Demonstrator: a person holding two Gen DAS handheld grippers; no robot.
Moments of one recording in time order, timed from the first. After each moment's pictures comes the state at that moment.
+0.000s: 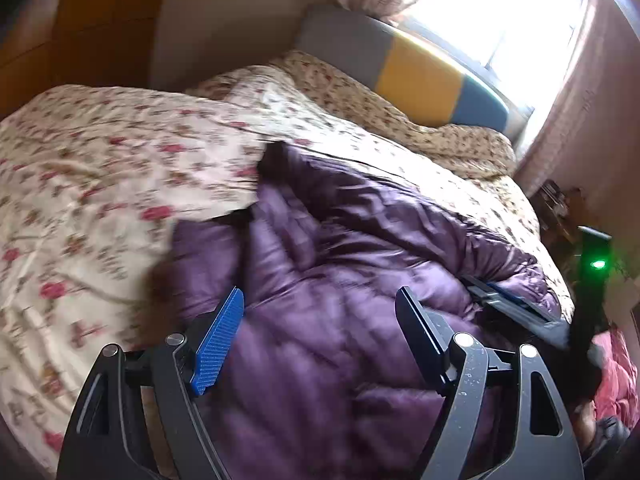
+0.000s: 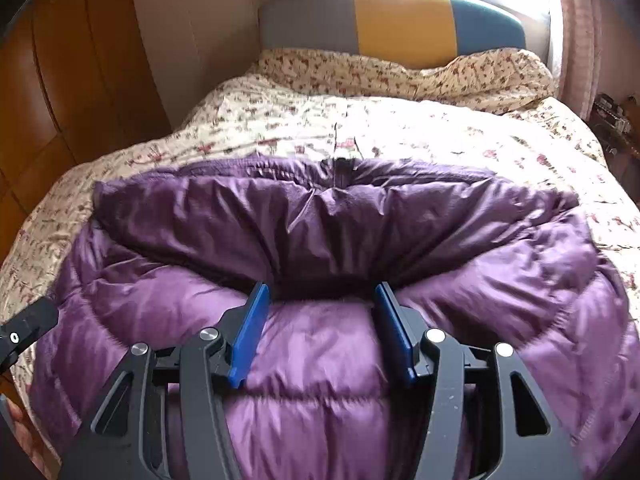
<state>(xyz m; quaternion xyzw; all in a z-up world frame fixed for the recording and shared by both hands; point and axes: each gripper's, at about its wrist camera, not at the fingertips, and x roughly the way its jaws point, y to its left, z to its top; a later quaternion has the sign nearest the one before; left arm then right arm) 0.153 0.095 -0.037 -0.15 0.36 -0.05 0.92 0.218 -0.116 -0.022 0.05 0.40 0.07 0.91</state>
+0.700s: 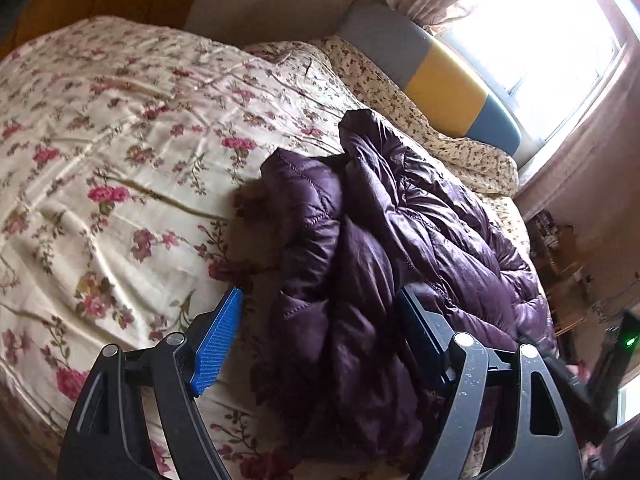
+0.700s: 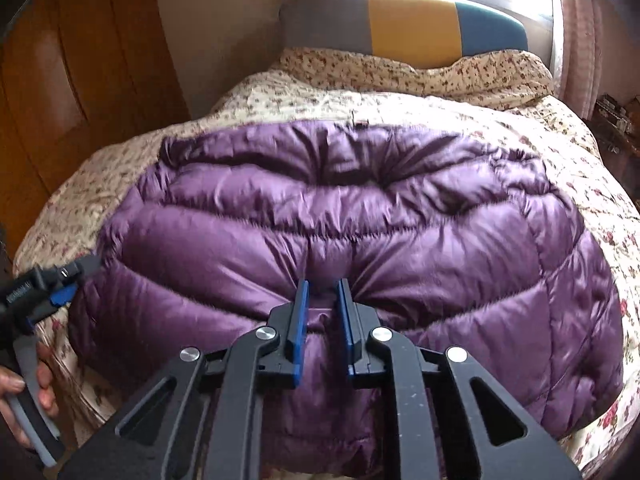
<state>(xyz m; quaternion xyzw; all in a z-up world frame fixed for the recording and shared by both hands) 0.110 0.149 -0.068 -0.25 0.39 -0.06 0.89 0.128 -0.113 -0.028 0.03 0.42 0.10 0.90</state>
